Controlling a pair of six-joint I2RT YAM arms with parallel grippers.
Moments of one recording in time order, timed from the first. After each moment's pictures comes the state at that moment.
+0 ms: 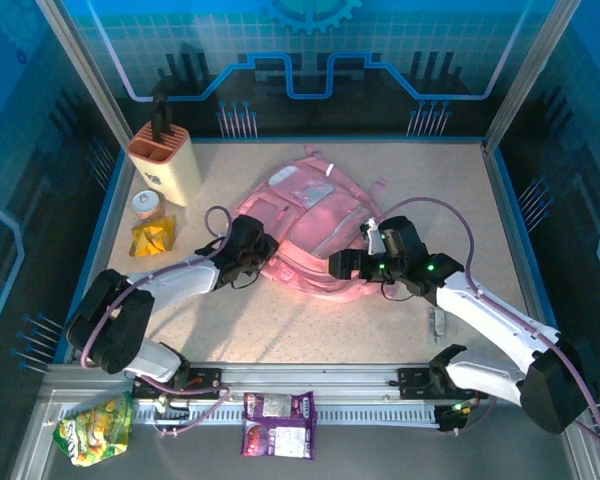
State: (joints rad) left arm -0.50 1.48 0.72 -0.05 -0.03 -1.35; right arm 0.56 1.10 0.74 -0.41 -0.35 0.61
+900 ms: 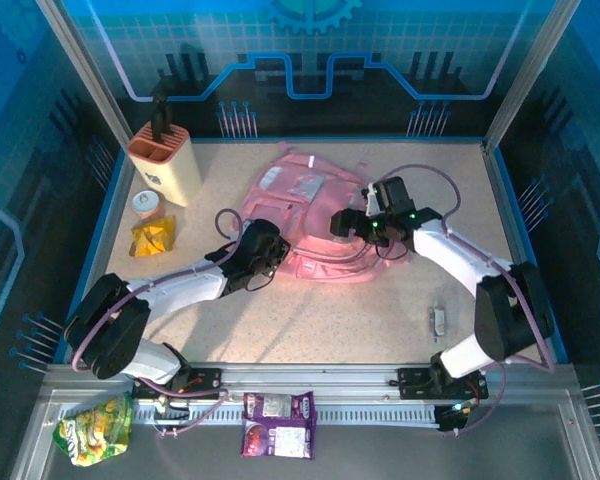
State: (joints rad) left arm -0.66 1.44 0.74 -0.02 -0.14 -1.48; right arm 0.37 1.55 1.07 -0.42 -0.32 0.54
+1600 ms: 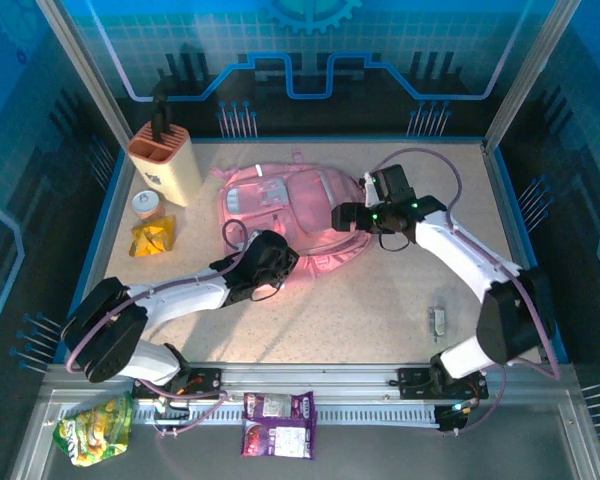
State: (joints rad) left arm -0.74 1.43 0.71 0.02 -0.12 -1.56; right arm 0.43 1.47 1.16 -0.59 -0.20 0.39
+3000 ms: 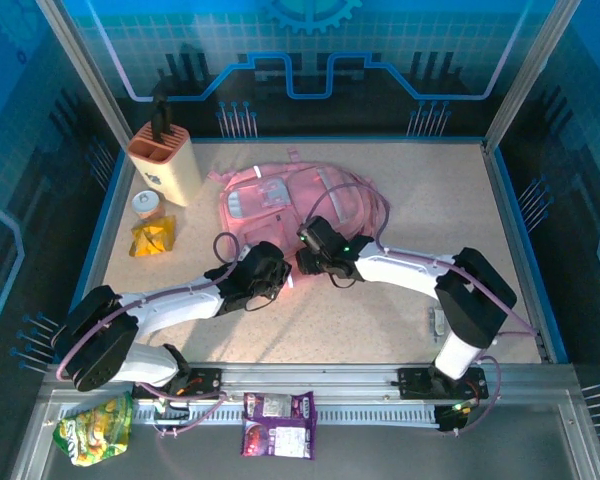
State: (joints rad) left arm -0.77 1.36 0.63 -0.05 -0.16 -1.72; right arm 0.84 1.70 1.08 -0.37 0.21 0.48
